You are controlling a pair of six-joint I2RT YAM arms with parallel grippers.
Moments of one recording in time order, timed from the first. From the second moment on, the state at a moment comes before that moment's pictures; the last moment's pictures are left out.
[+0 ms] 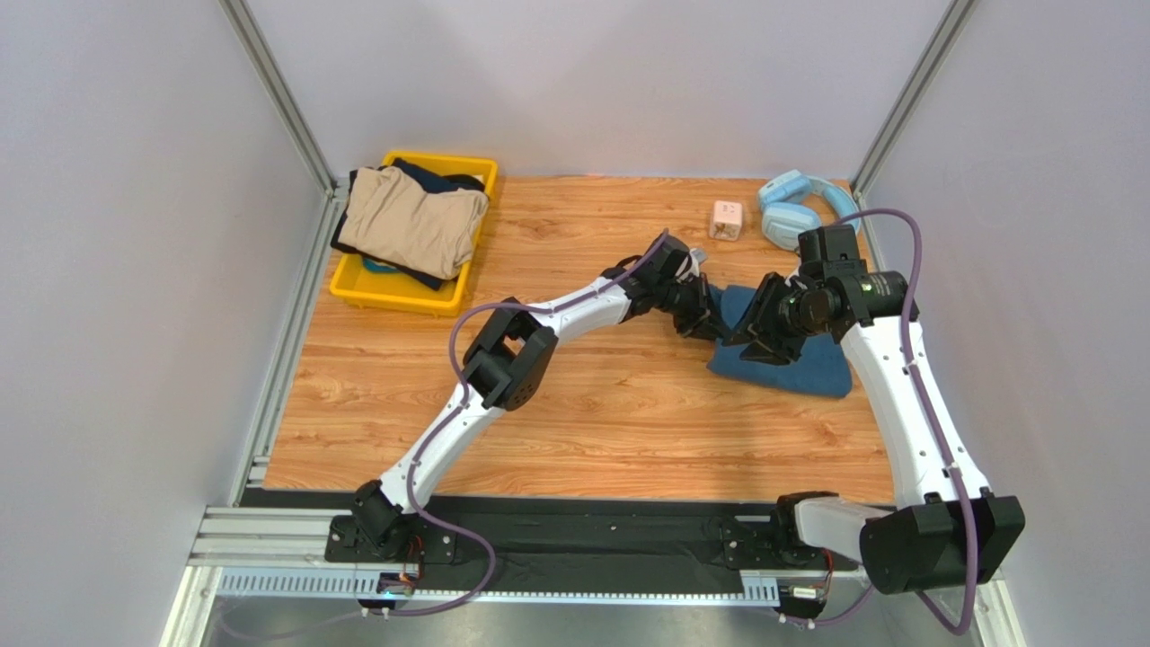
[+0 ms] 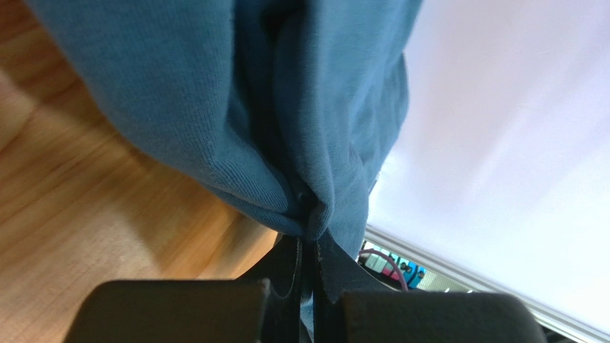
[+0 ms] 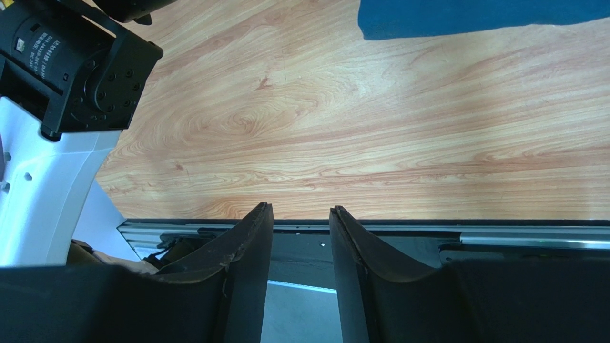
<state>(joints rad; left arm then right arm) -0.81 2.66 2.23 -0.20 0.69 -1.13 0.10 1.21 1.28 -1.15 -0.27 0.65</state>
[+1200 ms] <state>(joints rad) -0.66 1.69 1.37 -0.35 0.52 -0.71 0.07 1.40 1.20 -1.01 -0.46 0.61</state>
